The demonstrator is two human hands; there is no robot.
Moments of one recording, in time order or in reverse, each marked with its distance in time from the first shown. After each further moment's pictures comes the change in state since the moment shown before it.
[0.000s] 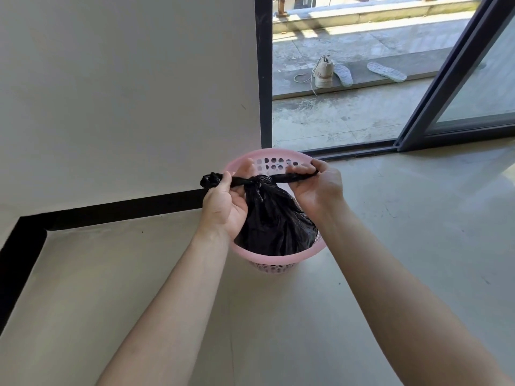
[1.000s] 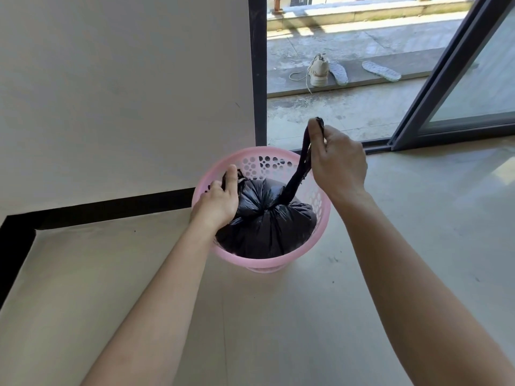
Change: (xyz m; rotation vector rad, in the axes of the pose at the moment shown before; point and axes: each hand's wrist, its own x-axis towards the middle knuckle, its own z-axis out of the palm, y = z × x) left_hand 0.000 0.012 -0.002 1.810 0.294 -0.013; right_hand -0.011 -0.048 0.014 -1.743 0.205 -0.948
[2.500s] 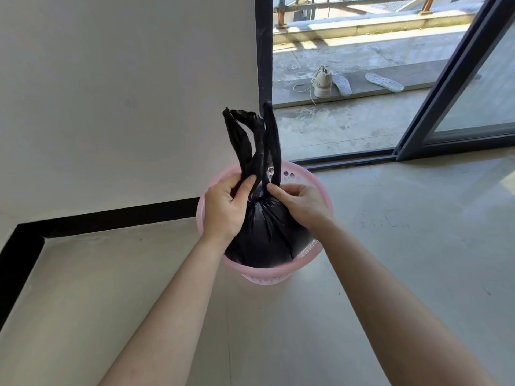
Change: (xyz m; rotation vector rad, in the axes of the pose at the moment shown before) left_hand -0.005 -0.001 0.009 -0.573 0.347 0.674; right_hand -0.043 0.013 0.064 0.704 -0.581 0.332
